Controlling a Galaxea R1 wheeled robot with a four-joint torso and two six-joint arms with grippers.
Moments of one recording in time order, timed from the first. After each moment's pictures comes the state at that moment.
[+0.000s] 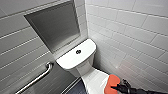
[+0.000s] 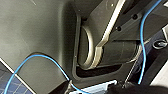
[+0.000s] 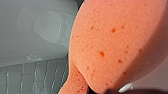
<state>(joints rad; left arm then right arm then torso) 1.47 2.93 -2.37 0.43 0.07 -0.18 -0.65 2.33 -1.59 0.34 0.01 0.17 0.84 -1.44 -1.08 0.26</state>
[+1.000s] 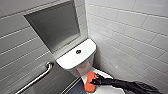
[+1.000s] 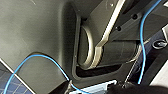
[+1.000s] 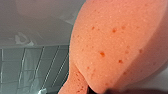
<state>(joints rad) 1.47 2.93 -2.37 0.43 0.07 -0.18 -0.54 3.00 -2.30 0.26 -0.25 0.17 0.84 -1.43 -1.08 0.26</state>
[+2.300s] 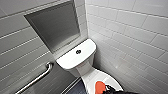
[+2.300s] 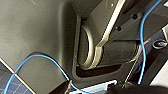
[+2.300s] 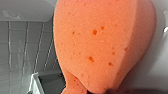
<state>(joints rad) 1.47 2.93 -2.37 0.43 0.07 -0.18 -0.71 2.70 -2.00 0.21 -0.19 0.19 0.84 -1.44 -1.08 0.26</state>
